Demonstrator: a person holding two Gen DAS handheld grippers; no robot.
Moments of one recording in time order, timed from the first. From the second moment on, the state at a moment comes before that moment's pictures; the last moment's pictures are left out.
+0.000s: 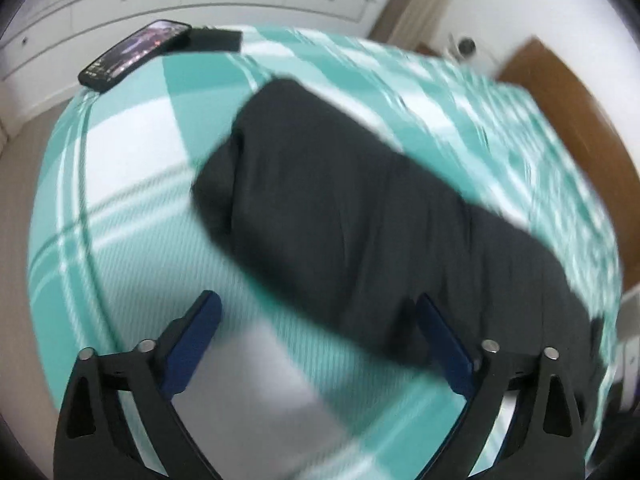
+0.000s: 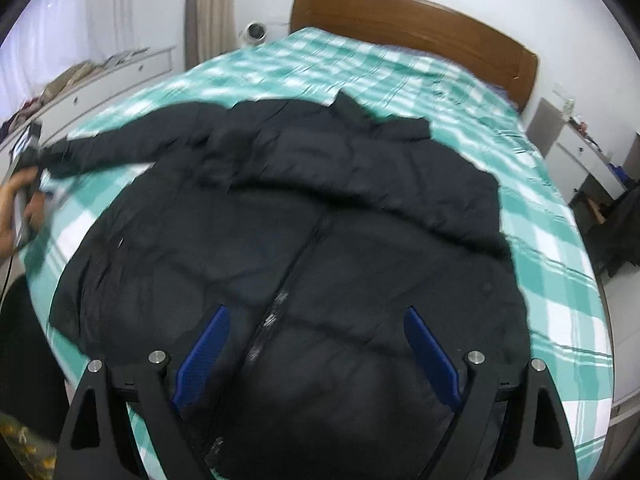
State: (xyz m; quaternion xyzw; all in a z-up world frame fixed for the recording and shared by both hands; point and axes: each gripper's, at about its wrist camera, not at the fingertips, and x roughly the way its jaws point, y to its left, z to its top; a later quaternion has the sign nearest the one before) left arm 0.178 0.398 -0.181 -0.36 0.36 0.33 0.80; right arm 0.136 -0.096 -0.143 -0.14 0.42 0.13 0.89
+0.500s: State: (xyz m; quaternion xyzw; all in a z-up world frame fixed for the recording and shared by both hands) left arm 0.233 0.197 0.009 -0.01 0.21 0.18 0.96; right arm 0.102 -0.129 -0.126 -0.07 0.38 0.12 0.92
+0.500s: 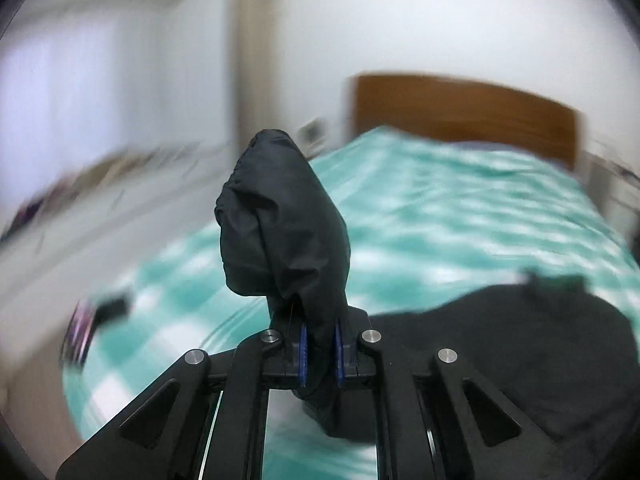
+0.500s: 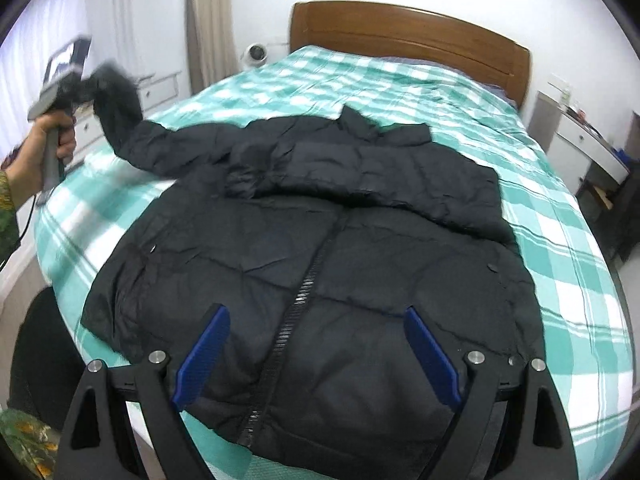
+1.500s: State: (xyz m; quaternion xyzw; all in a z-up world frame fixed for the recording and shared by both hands) left arm 0.149 0.050 -0.119 0.00 0.39 -0.03 0.92; right arm 0.311 -0.204 -0.167 0.21 0.45 0.17 0.85
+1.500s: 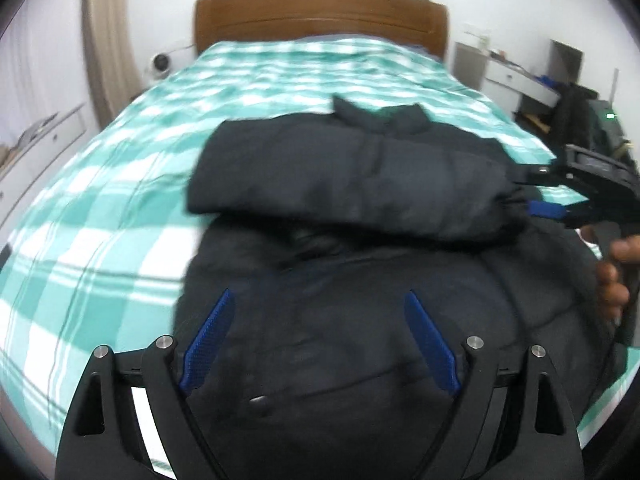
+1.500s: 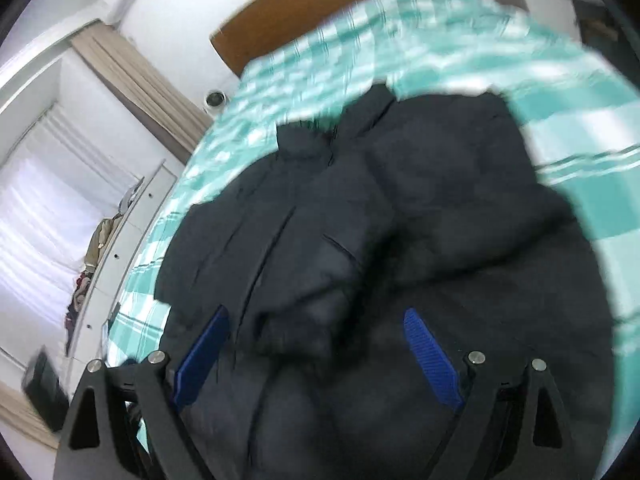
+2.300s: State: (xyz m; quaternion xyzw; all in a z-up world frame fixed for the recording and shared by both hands) left arm 0.277 0.073 -0.100 0.01 0.40 -0.03 0.92; right arm 0.346 -0.274 -0.131 0.05 0.38 -0.01 0.92
